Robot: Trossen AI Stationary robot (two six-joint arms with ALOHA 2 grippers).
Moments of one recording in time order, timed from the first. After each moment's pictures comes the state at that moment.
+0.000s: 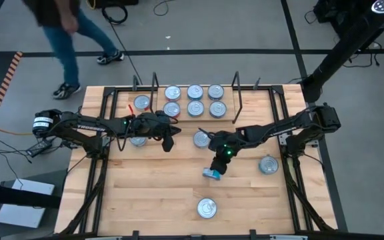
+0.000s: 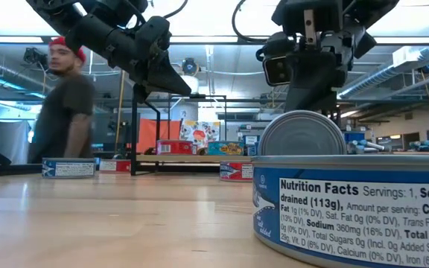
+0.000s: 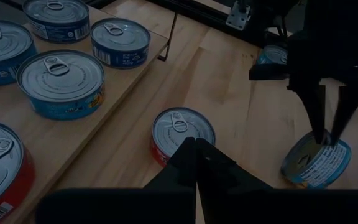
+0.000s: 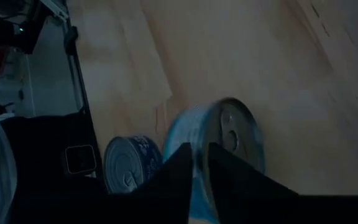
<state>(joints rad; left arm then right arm) 0.11 1.27 0.66 0.16 -0.10 -0.33 0.06 1.56 0.86 -0.14 -0.41 0.79</state>
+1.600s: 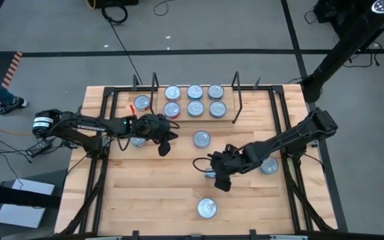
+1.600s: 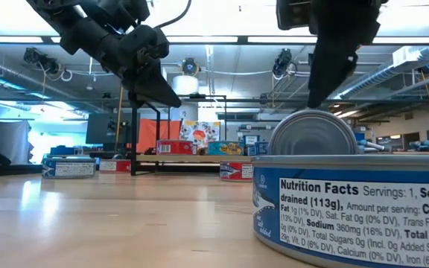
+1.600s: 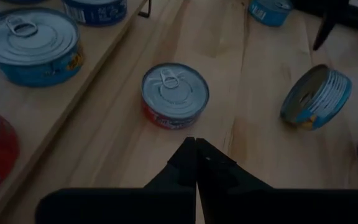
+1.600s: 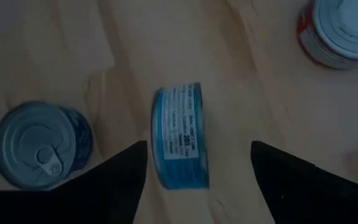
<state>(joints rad) 0.11 1.27 0.67 0.03 -0.01 -0.24 0.36 1.64 1.21 -0.74 0.16 0.69</state>
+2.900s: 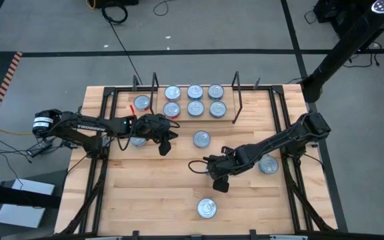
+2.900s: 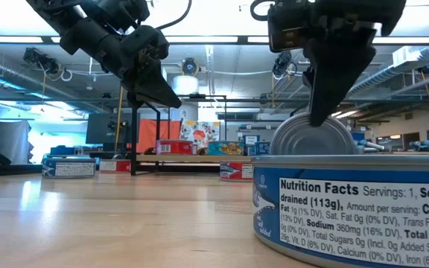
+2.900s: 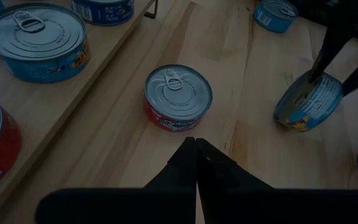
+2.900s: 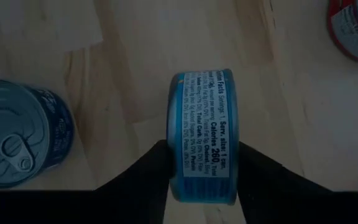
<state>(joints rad) 0.11 1.27 0.66 0.03 -0.02 -0.28 0.33 1.73 1.21 -0.73 0.11 0.62</state>
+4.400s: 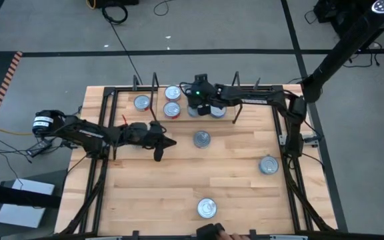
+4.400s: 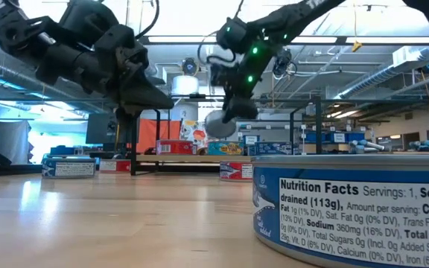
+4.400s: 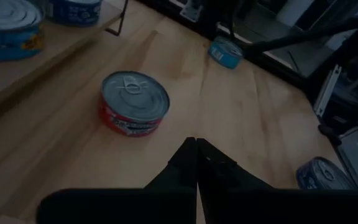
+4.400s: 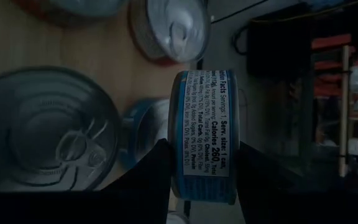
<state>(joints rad) 0.06 1.27 0.36 0.59 0.04 -0.45 -0.38 1.92 1.49 -0.36 0.44 -0.82</state>
